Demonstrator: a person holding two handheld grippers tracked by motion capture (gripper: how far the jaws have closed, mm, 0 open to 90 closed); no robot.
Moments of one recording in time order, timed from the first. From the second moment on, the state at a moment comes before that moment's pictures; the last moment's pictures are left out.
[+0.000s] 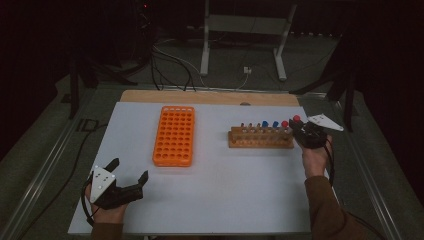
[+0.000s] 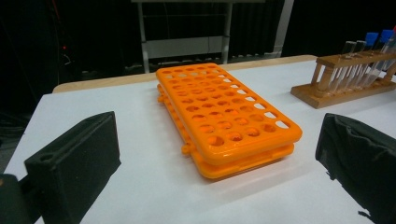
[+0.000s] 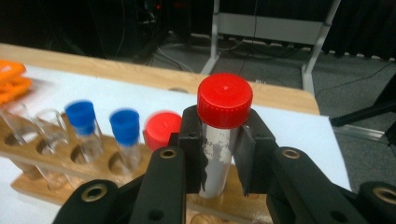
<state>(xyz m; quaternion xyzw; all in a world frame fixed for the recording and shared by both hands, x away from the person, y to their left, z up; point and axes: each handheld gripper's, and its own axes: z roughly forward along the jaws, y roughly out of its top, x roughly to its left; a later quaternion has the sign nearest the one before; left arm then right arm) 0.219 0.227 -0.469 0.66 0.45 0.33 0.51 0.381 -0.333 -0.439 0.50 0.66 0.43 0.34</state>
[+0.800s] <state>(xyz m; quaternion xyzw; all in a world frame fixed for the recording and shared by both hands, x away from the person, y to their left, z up) 0.221 0.228 -0.471 0.66 0.45 0.32 0.51 0.352 -0.331 -0.401 0.47 0.67 0.48 0.32</state>
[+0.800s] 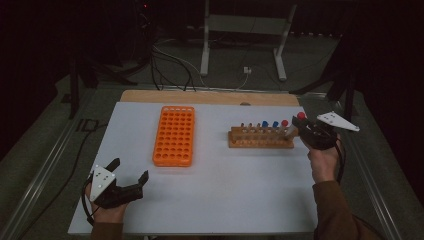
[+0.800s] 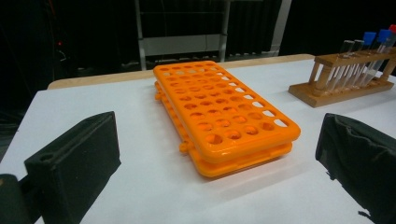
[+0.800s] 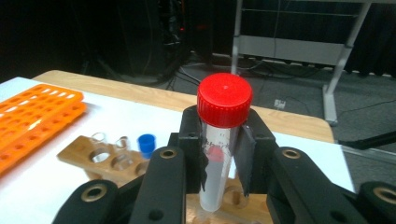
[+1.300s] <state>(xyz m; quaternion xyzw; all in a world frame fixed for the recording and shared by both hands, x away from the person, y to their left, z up) 0.240 0.210 -0.457 0.68 0.43 0.29 0.52 0.335 -0.294 -0.417 0.44 0.70 0.50 0.27</state>
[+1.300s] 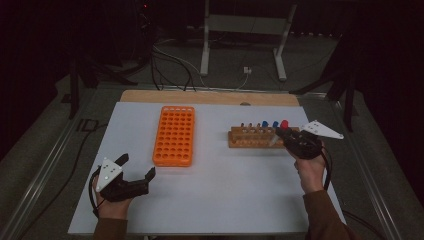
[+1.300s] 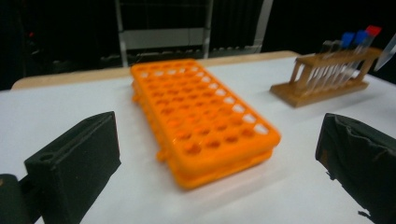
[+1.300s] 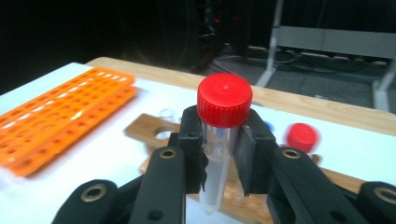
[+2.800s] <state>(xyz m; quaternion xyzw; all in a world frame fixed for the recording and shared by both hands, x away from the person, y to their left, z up) 0.311 0.020 -0.467 0.77 0.31 0.15 0.54 0.316 -0.174 -0.430 0.33 0.78 0.51 0.17</state>
